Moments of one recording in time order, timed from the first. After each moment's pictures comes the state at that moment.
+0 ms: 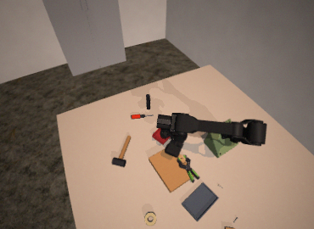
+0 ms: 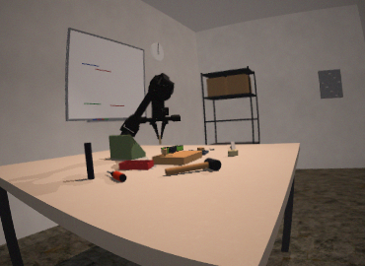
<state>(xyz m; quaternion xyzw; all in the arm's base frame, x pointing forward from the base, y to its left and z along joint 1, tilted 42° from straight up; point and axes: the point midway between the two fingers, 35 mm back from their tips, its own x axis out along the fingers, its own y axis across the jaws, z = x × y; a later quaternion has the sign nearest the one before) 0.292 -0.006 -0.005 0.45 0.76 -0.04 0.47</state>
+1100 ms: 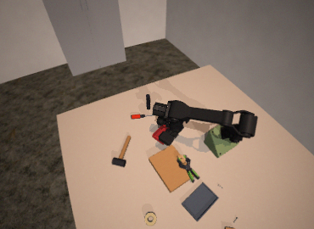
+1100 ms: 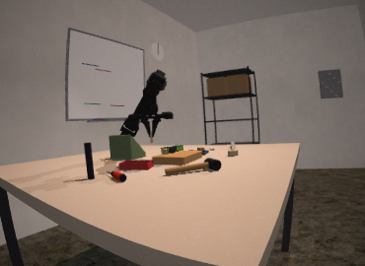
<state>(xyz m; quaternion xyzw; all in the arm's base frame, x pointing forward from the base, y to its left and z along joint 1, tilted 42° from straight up) 0.294 -0.052 -0.029 0.49 0.75 -0.11 0.43</state>
